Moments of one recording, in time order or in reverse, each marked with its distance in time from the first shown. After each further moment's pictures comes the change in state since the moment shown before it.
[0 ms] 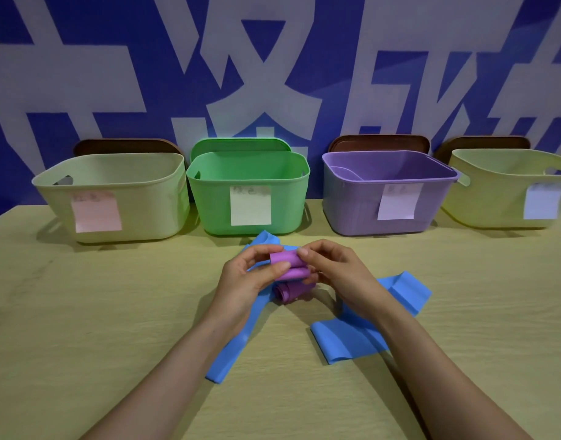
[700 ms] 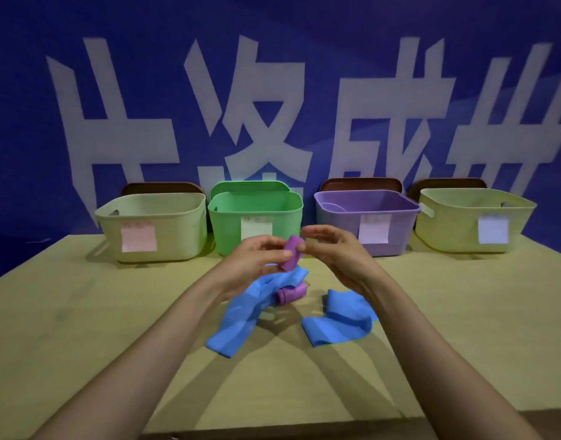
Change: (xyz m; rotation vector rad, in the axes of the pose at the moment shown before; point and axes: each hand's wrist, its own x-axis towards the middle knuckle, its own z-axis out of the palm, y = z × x) left_hand -0.037 0.092 0.026 0.198 -0.272 -0.035; right_hand -0.042 -0.085 0.009 -0.017 0.074 -0.089
